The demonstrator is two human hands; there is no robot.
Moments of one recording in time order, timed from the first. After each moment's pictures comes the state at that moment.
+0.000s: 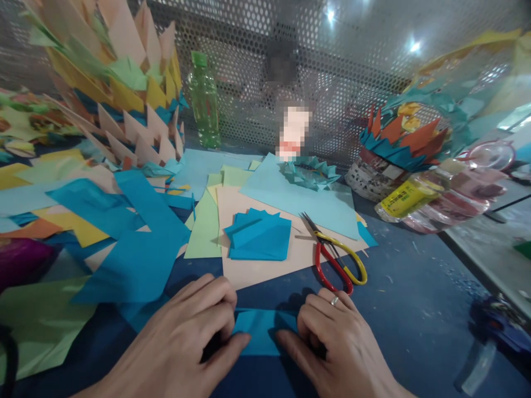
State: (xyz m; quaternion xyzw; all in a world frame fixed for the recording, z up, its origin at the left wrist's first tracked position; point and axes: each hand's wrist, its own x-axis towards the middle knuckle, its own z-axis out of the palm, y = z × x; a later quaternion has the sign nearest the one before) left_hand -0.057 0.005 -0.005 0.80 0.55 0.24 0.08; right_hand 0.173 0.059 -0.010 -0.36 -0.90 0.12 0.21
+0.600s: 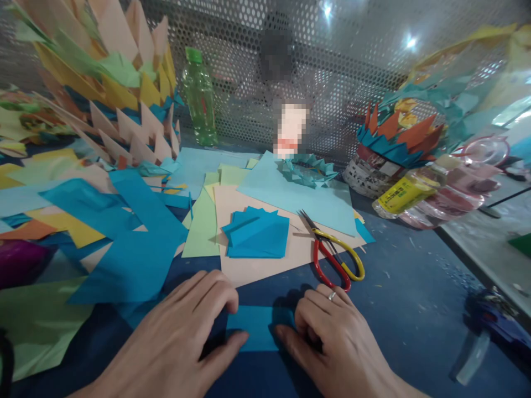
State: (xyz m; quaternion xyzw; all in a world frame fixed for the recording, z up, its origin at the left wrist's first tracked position) left_hand -0.059 0.002 -0.009 0.78 0.57 0.24 0.06; right_hand 0.170 0.060 -0.008 -0.37 -0.90 0.11 0.22
